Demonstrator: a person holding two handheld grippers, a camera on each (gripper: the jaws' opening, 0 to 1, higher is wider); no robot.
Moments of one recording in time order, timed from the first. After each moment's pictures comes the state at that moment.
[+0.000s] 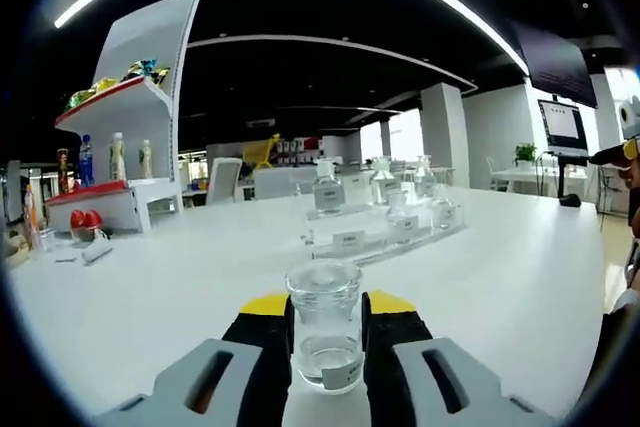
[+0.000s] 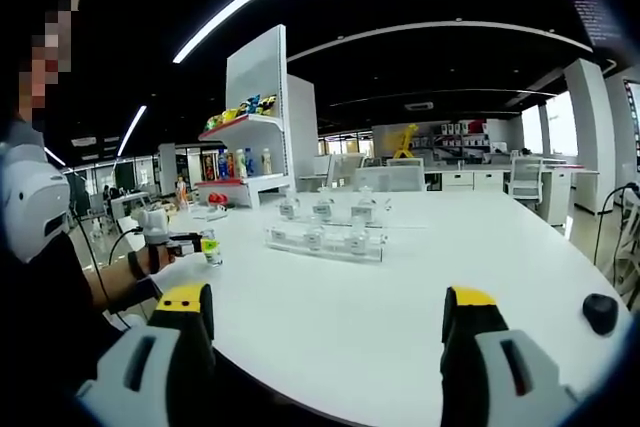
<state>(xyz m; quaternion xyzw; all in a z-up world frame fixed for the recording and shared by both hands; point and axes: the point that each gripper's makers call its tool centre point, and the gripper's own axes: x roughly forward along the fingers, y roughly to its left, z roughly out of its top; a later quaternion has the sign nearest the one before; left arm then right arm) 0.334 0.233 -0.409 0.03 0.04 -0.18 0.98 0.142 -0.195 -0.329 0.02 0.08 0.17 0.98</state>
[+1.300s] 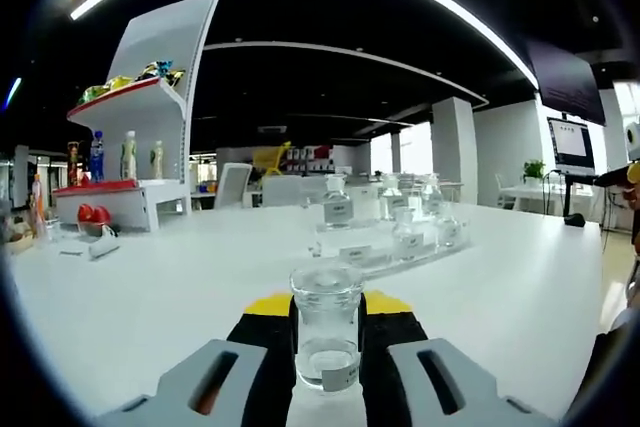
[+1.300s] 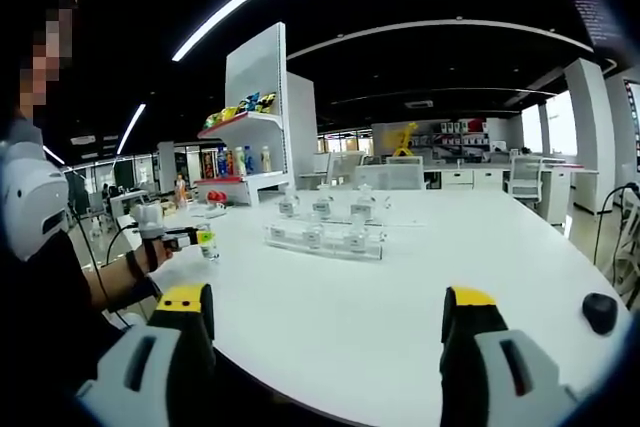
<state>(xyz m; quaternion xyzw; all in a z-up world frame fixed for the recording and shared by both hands) 0.327 0.237 -0.391 0.01 0.02 -0.17 0.99 0.143 -0.196 -0.330 0.02 0.08 0.17 0.98</state>
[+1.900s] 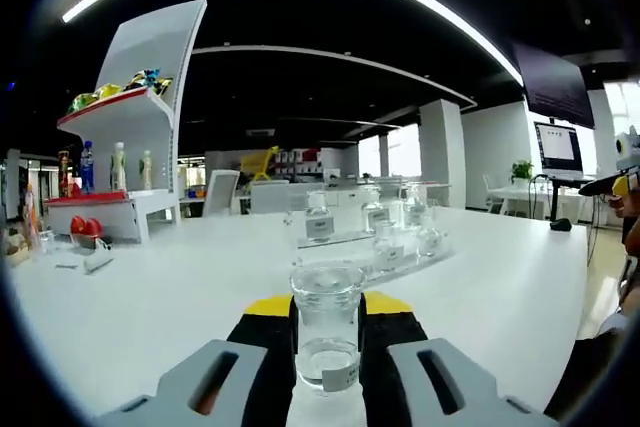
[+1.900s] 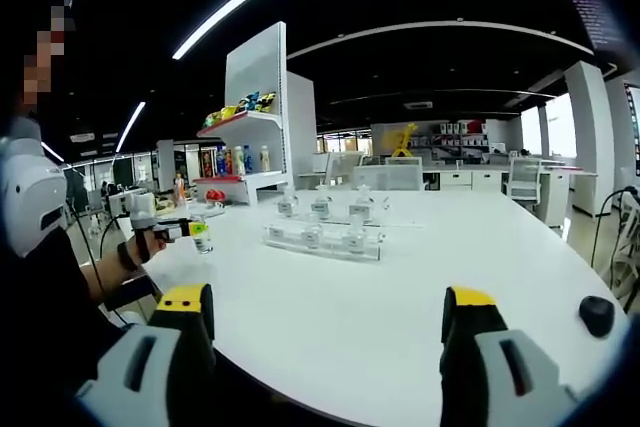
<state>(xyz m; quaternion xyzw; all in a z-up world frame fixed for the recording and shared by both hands) 0.312 0.223 -0.366 0.02 0.02 -0.19 0.98 0.141 -0.198 -0.328 0.01 0.08 0.17 0.98</state>
